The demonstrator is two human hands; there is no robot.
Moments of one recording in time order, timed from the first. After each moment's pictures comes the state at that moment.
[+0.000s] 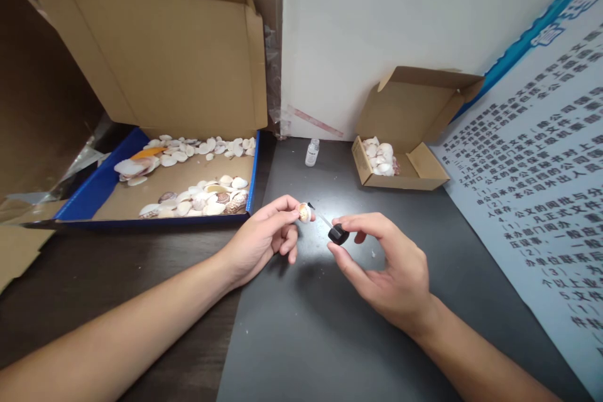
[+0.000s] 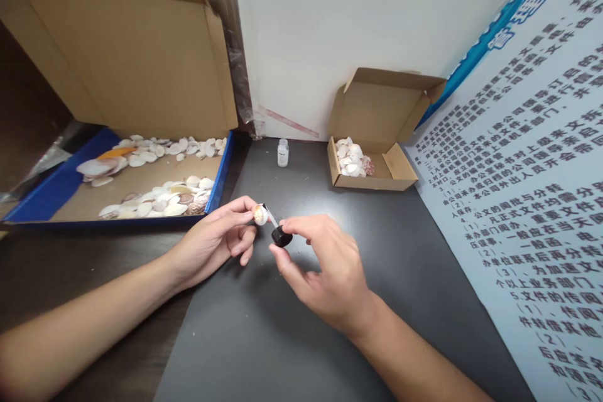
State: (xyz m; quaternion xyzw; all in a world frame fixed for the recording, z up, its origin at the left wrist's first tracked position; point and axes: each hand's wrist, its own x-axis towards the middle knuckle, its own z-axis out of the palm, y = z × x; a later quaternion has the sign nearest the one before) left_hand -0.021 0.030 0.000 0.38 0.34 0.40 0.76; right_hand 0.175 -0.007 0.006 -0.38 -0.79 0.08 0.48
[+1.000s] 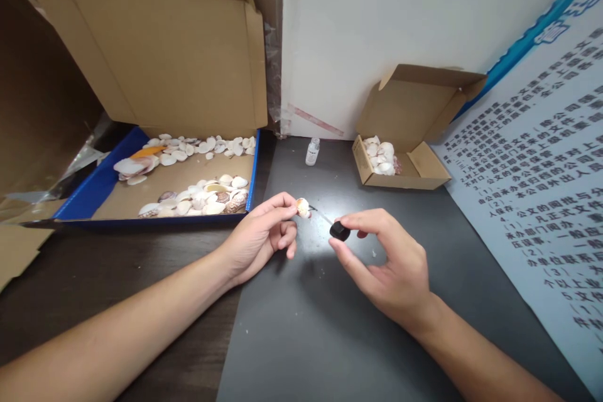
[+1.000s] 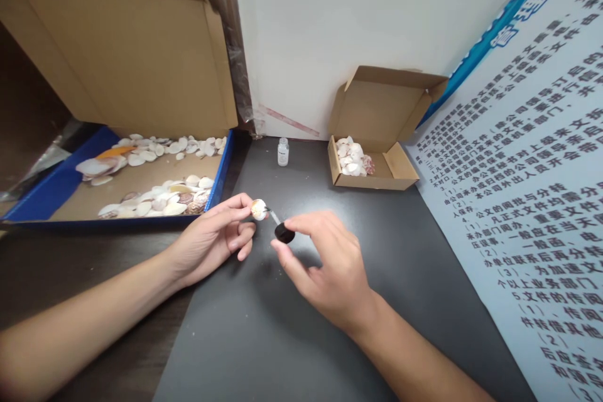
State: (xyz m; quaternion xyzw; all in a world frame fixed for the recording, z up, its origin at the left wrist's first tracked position) left_hand -0.023 0.031 0.000 0.35 0.34 0.42 0.77; right_hand 0.175 -0.006 0.007 -0.38 -0.79 0.07 0.48
